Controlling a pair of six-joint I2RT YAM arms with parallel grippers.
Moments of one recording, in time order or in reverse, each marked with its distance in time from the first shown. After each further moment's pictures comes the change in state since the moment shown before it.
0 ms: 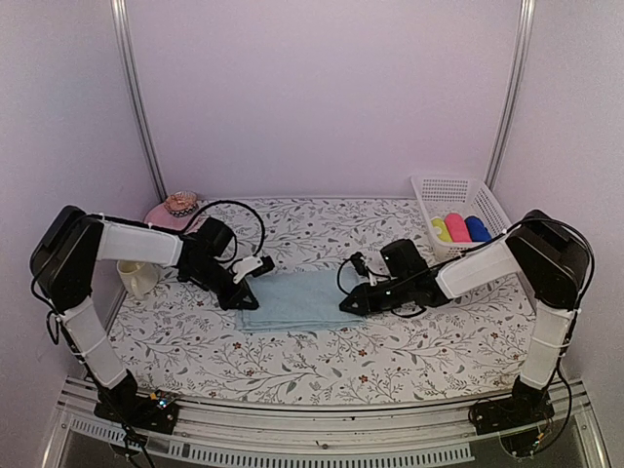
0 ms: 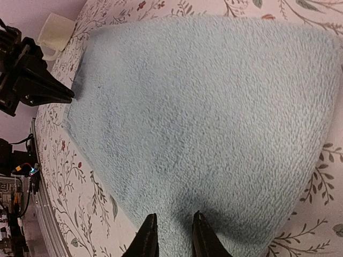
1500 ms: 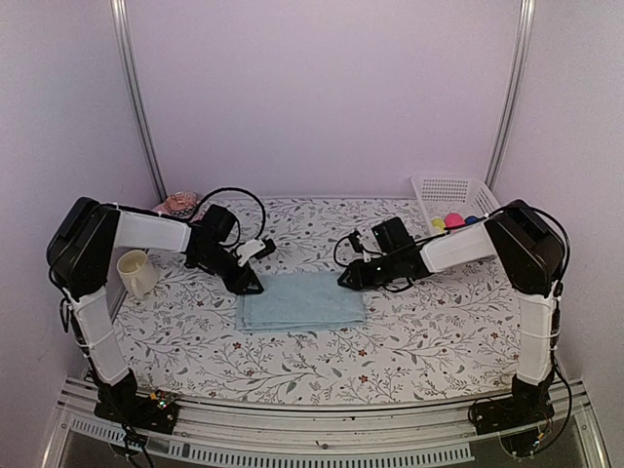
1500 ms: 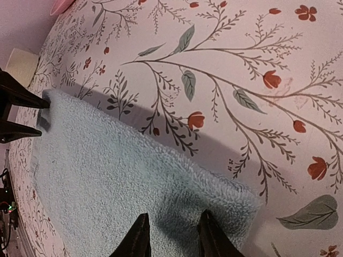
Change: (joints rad) left arm 0.049 0.121 0.148 0.038 -0.058 0.011; right arm -0.086 0.177 0.284 -0.179 0.092 -0.081
